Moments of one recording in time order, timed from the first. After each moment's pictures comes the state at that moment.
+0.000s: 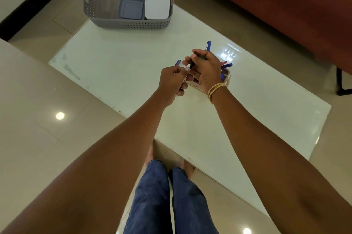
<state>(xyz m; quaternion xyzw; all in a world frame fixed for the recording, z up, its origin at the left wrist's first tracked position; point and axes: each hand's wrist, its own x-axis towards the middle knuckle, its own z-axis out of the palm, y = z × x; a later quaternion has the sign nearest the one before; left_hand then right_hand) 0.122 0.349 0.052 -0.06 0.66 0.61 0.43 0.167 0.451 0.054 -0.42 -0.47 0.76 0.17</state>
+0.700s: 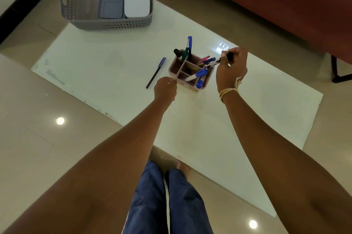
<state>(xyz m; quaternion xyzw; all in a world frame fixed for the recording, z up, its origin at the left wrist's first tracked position) 0.153 0.376 0.012 -0.06 0.78 0.46 0.41 0.234 0.523 0.028 -0.50 -0.66 0.41 0.38</state>
